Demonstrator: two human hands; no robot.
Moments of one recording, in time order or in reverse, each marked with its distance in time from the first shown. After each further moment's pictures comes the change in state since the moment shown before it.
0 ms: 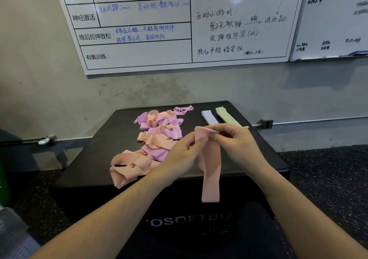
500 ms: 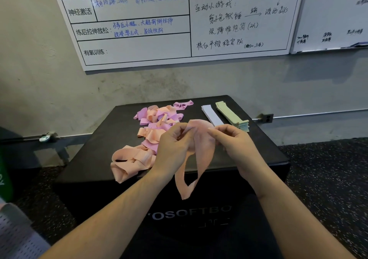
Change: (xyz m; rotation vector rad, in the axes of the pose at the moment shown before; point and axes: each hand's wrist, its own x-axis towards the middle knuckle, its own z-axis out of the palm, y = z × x) left_hand -0.005 -0.008 -0.003 -0.125 0.322 0.146; right_hand -0.015 0.006 0.009 0.180 0.082 0.271
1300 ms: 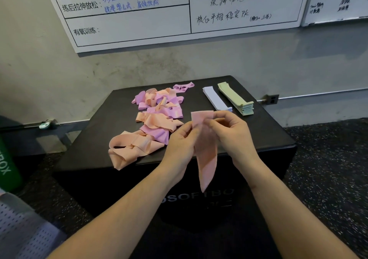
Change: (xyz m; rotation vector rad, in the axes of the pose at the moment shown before) left_hand -0.006 -0.042 0.022 -0.267 -0.095 -0.354; right_hand 0.020 0.043 0.016 0.020 0.102 -0.124
